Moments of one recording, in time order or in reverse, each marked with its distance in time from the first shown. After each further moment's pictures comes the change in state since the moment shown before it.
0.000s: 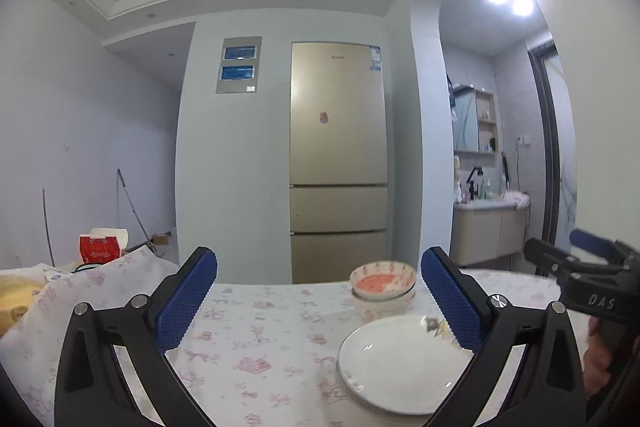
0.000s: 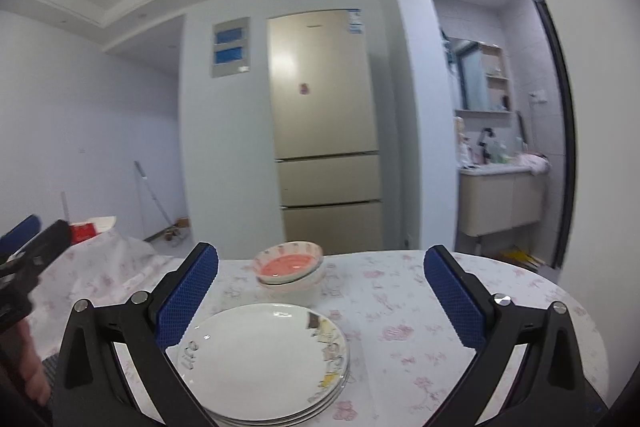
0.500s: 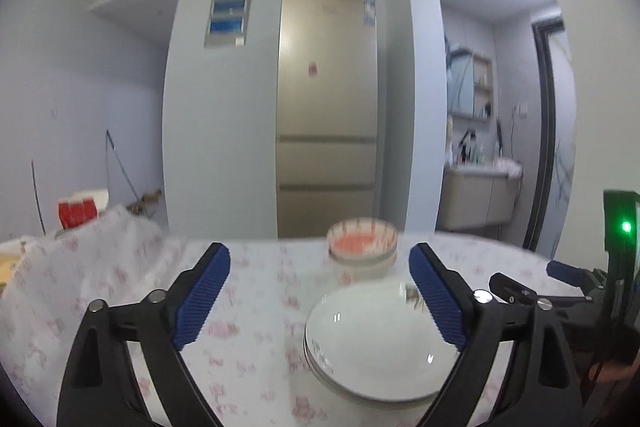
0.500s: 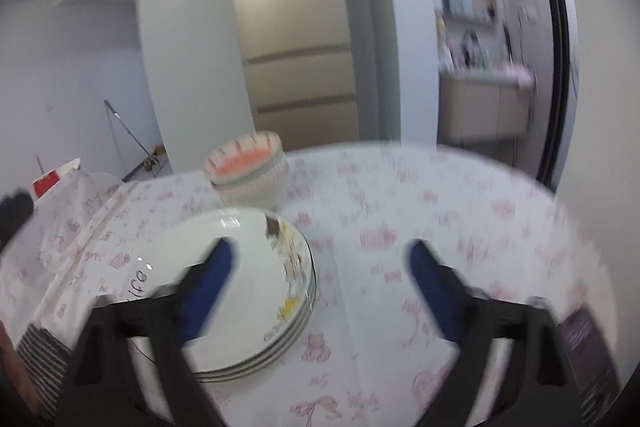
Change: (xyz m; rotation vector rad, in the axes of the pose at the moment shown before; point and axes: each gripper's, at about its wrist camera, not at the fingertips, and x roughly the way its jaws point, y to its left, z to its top) left arm 0.031 -0.024 0.001 -0.033 0.144 -0.031; right arm 0.041 -0.026 -0.030 0.037 0.287 -0.097
